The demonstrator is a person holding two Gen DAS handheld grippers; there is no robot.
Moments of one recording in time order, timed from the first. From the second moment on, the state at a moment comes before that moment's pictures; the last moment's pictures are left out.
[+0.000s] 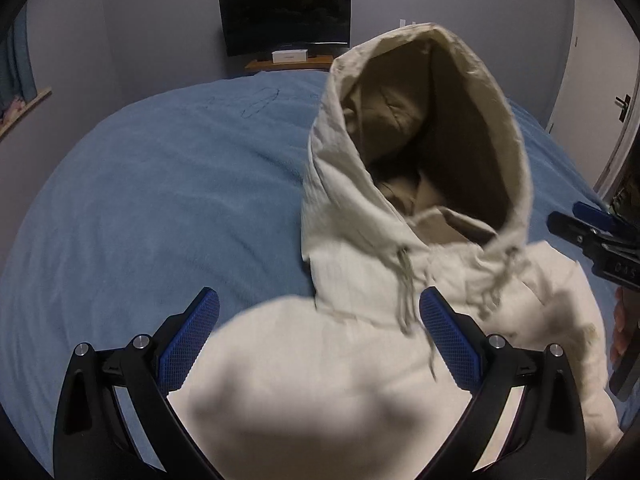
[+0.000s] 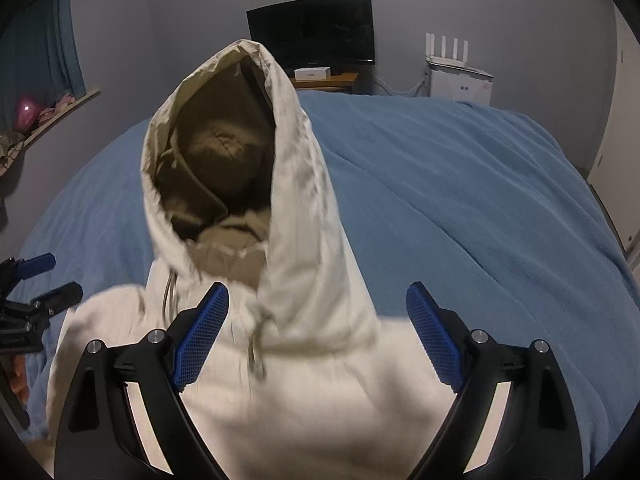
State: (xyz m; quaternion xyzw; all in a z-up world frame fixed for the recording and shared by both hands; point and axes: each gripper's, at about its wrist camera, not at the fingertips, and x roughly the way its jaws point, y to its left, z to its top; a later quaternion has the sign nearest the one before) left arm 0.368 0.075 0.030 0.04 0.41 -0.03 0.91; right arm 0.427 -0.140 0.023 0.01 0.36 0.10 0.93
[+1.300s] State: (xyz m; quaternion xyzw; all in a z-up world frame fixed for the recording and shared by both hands) left arm 0.300 0.127 -0.054 0.01 0.46 -0.08 0.88; right arm 0.340 -0.100 -0.047 -0.16 0.31 0.25 0.90
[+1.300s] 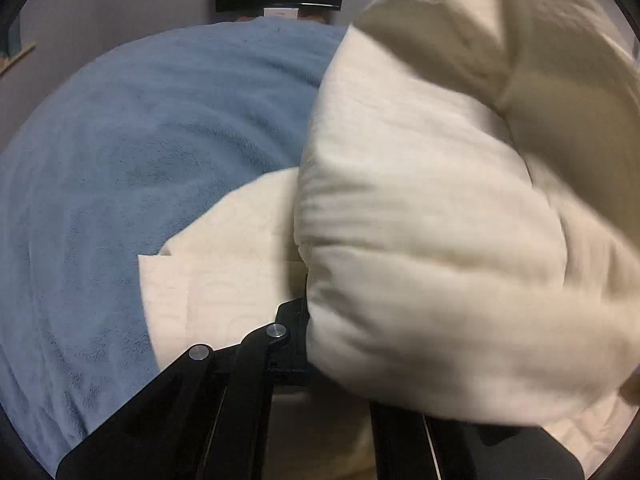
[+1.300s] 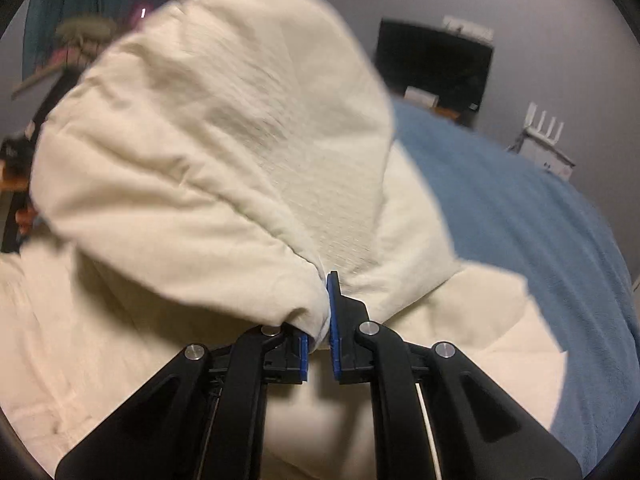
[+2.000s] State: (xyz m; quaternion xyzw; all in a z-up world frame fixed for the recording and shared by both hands) left arm 0.215 0.056 0.057 0.06 0.33 -0.19 0.92; right arm 0.348 -0.089 -0.051 -0.13 0.32 0.23 0.91
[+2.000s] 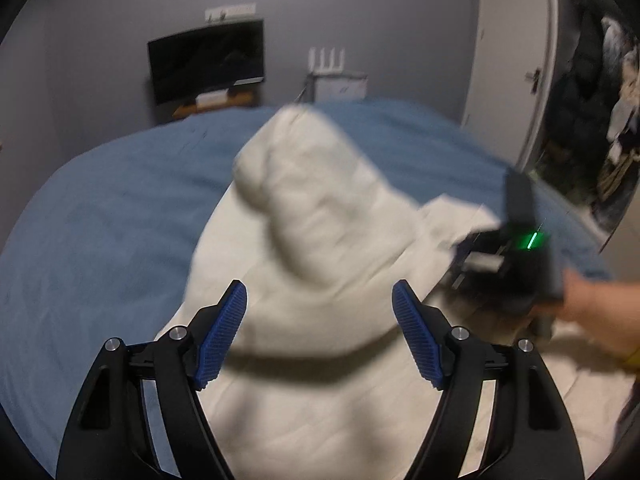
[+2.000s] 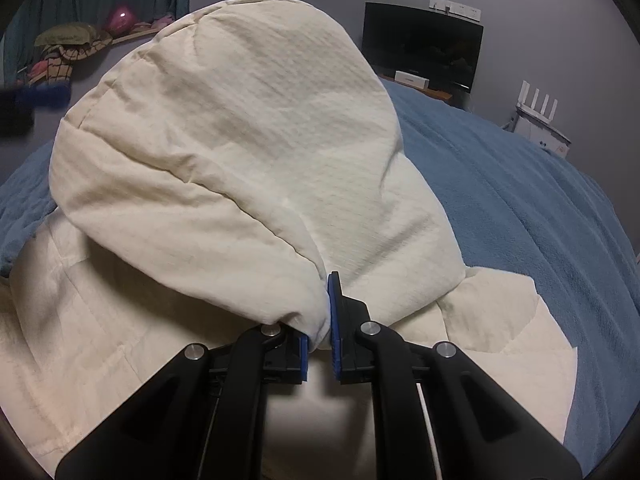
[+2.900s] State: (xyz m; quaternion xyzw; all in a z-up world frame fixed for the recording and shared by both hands) left arm 0.280 0.088 -0.072 0.10 0.46 -0.14 0.87; right arm 0.375 -0.085 -0.061 -0.11 0.41 0.27 0.86
